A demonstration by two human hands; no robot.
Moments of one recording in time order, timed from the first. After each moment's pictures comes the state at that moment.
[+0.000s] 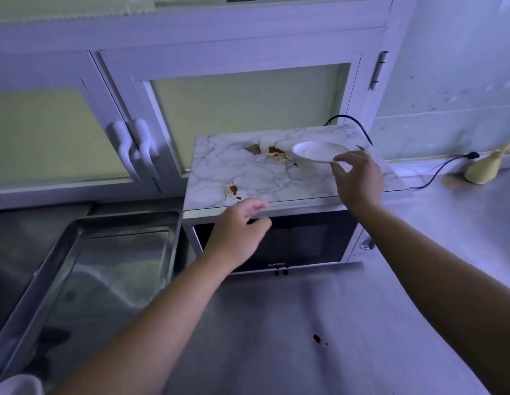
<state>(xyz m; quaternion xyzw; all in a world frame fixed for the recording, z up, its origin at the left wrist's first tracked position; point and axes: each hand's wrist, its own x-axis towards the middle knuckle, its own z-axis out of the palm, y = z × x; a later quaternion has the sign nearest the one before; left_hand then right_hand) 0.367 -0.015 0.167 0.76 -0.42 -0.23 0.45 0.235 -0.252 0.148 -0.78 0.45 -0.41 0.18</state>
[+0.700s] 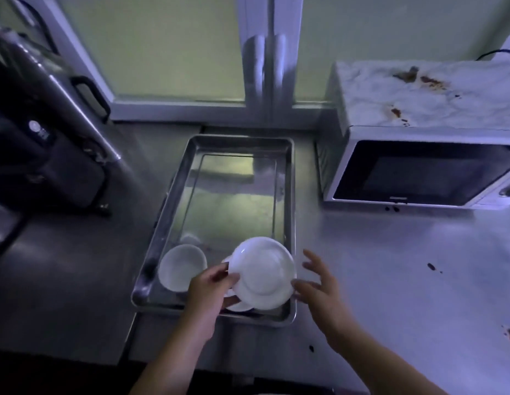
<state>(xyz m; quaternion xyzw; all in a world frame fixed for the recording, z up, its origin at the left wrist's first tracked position) 0.460 0.388 0.030 0.70 0.04 -0.37 0.62 0.307 0.238 0.031 -0.60 0.41 -0.13 0.68</state>
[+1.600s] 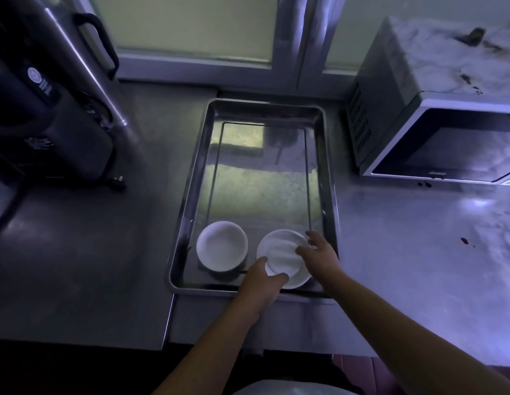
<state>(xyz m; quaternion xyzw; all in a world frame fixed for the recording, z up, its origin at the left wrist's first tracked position) 0.495 0.417 -0.032 0.78 -0.11 -0.48 0.38 0.418 0.279 -0.046 -0.66 0.54 -0.02 0.52</state>
